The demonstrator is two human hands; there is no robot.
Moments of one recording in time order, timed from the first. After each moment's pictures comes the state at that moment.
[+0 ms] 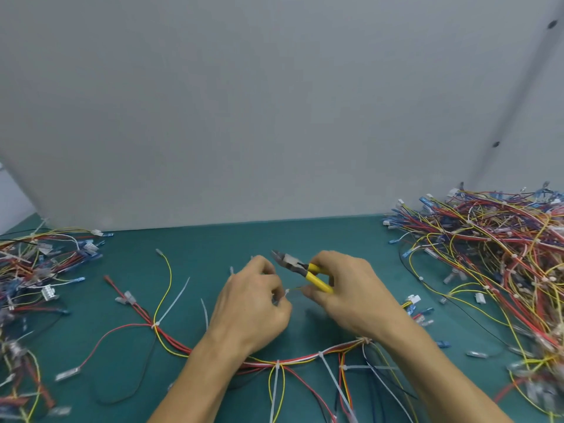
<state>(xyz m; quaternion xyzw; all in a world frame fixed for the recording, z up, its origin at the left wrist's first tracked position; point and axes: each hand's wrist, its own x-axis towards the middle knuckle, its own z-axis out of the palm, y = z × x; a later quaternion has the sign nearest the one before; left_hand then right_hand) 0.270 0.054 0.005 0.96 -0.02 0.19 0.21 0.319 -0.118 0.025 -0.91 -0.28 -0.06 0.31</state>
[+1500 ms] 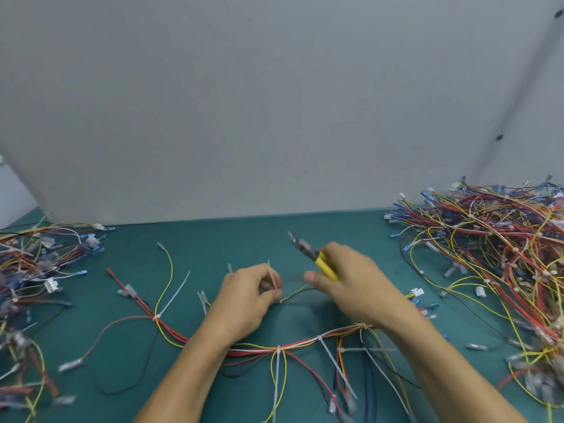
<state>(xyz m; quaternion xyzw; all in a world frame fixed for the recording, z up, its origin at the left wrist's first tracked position) 0.280 0.069 -0.009 0.92 0.03 0.08 0.38 0.314 -0.117 0.040 -0.93 -0.21 0.04 0.29</state>
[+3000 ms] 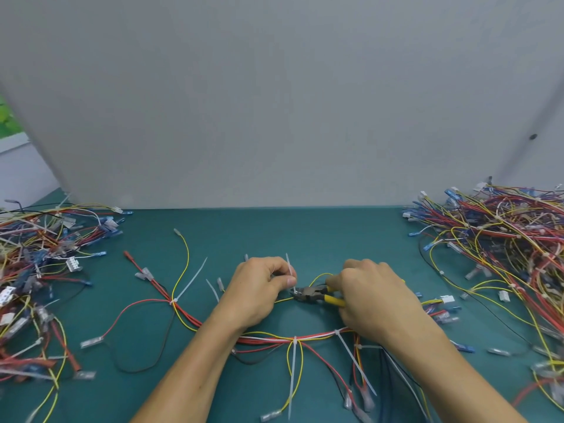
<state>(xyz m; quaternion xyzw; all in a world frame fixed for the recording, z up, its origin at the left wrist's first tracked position) 0.279 0.074 -0.010 0.90 0.05 0.07 0.43 0.307 -0.112 0.023 -0.95 -0.31 -0.03 -0.04</state>
